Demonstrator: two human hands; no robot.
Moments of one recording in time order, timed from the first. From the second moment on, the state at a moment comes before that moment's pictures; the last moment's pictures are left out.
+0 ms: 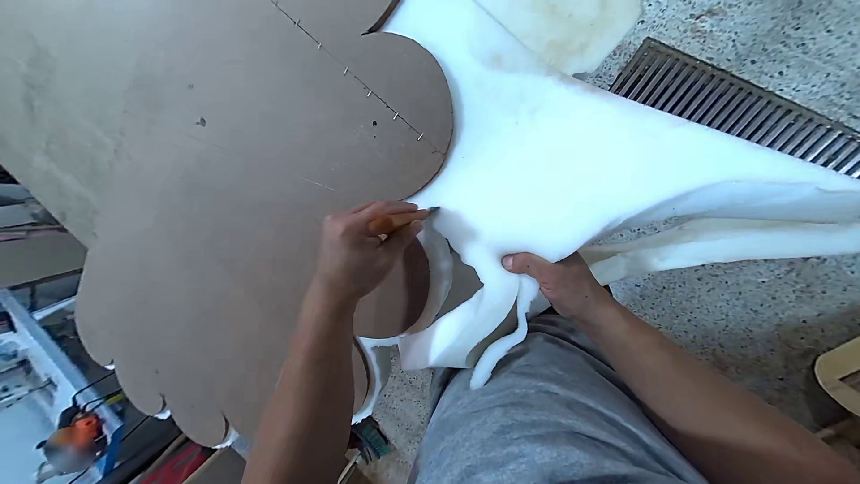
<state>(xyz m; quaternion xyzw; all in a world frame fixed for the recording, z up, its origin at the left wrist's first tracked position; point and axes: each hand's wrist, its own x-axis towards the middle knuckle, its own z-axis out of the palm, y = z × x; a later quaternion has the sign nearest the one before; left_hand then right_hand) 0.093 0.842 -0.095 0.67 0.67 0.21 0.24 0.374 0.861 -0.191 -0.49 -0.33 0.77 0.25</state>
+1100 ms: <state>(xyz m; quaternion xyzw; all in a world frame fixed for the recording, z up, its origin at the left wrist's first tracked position) 0.081 0.849 -0.078 0.68 0.68 0.19 0.21 0.383 0.862 -0.200 -0.48 -0.33 0.77 0.24</state>
